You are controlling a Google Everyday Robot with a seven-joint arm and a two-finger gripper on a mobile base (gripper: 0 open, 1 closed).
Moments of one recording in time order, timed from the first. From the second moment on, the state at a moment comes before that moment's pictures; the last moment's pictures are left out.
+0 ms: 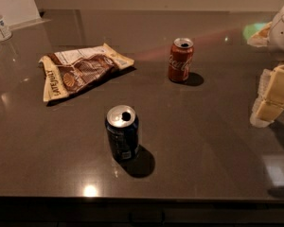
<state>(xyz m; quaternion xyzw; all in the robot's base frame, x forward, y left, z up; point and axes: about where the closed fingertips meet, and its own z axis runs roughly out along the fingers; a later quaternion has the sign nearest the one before) 0.438 -0.217 0.976 -0.60 0.78 -0.03 0.16</state>
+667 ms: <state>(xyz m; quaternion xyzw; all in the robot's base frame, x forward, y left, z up) 0.451 -0.209 0.977 -0.61 0.77 -0.03 0.19</state>
